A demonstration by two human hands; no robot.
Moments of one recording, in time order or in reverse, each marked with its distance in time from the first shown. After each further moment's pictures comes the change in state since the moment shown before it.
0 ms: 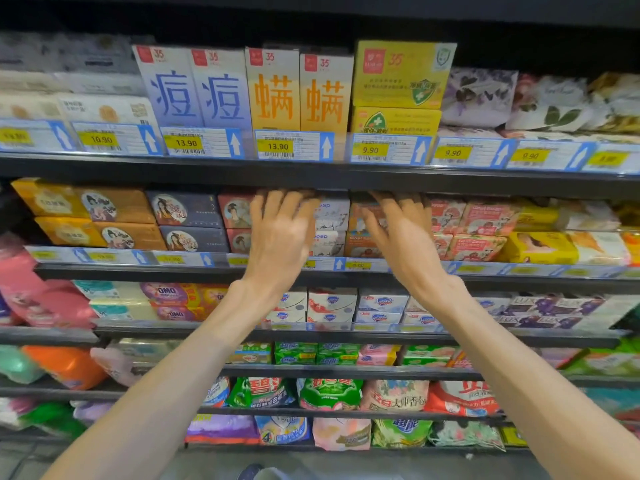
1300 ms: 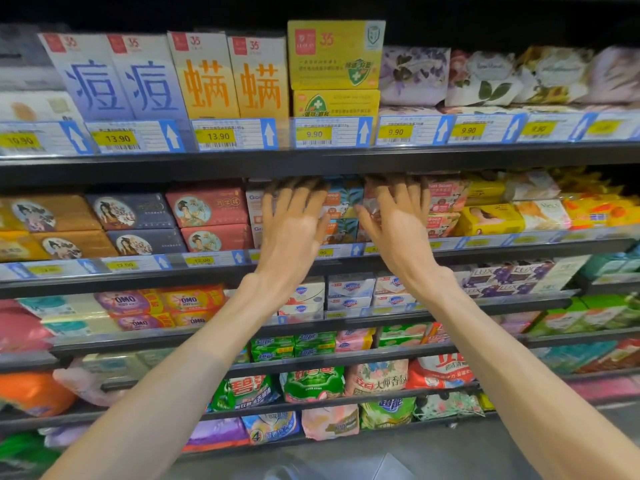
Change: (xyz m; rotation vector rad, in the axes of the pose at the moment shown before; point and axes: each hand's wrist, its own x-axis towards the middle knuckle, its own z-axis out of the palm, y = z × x) left_hand 0.013 0.068 0.024 -0.083 -0.145 0.031; right_hand -0.025 0.056 -0.003 -0.208 0.042 0.112
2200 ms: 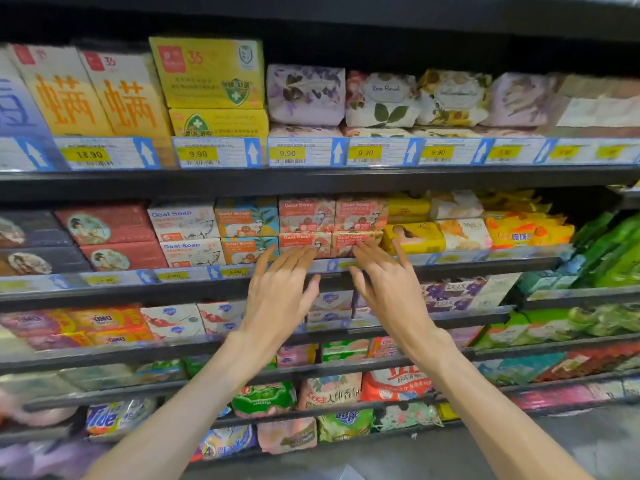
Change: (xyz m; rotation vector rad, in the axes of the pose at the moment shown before) left_hand -0.019 0.120 0.047 -0.059 -0.217 -0.061; right_hand -0.058 0.130 -0.022 0.016 -0.177 -0.177
